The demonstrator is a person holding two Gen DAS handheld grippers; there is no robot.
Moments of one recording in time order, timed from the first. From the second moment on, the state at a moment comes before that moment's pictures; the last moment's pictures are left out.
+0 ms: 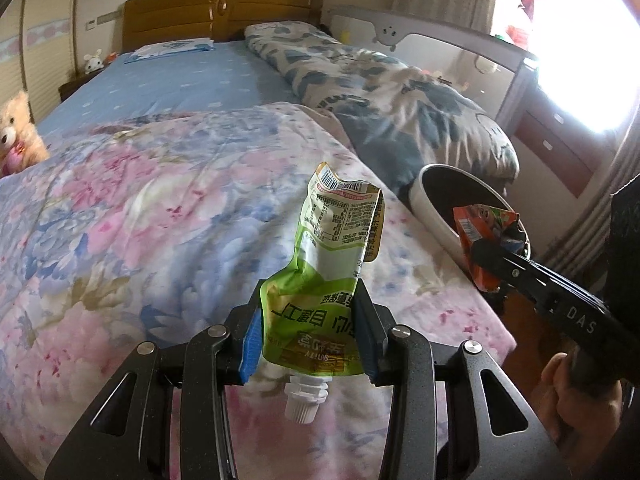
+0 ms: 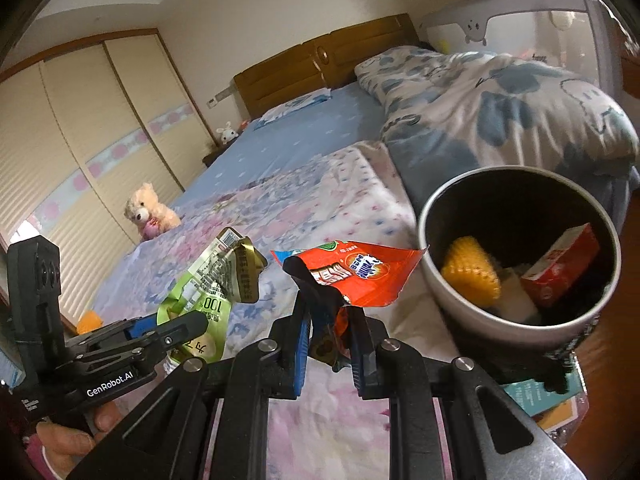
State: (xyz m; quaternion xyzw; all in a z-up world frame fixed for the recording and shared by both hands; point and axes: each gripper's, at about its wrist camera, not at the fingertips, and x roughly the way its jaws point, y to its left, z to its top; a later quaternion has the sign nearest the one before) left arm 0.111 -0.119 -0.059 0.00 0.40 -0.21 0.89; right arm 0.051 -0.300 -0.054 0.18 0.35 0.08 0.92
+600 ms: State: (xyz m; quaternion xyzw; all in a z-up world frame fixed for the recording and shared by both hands) left arm 0.109 -0.168 -0.051 0.04 0.39 -0.24 0.89; right arm 0.031 -0.351 -0.049 0.19 0.33 0.04 0.92
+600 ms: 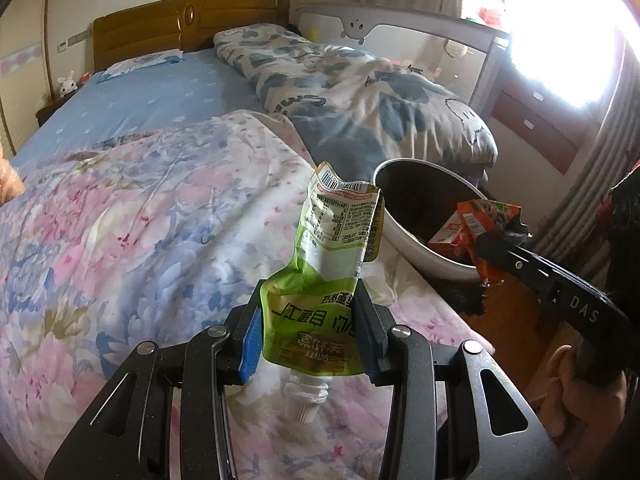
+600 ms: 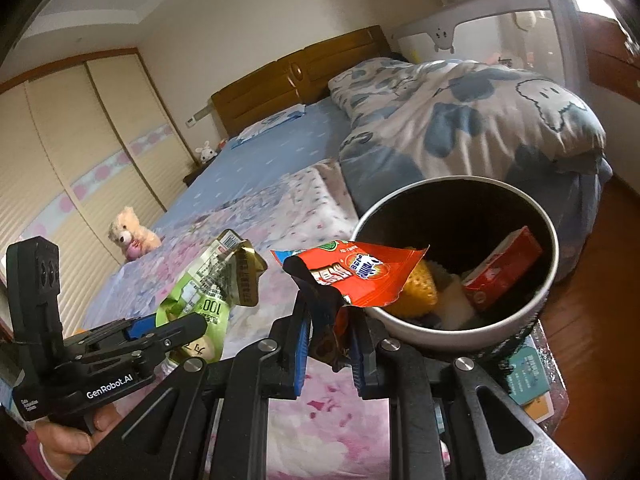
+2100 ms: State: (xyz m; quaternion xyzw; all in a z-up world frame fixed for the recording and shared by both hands) left arm 0.107 -0.227 -0.042 0.06 0.39 -0.28 0.87; right arm 0.024 -0.403 -0.051 0.22 0.33 0.00 0.92
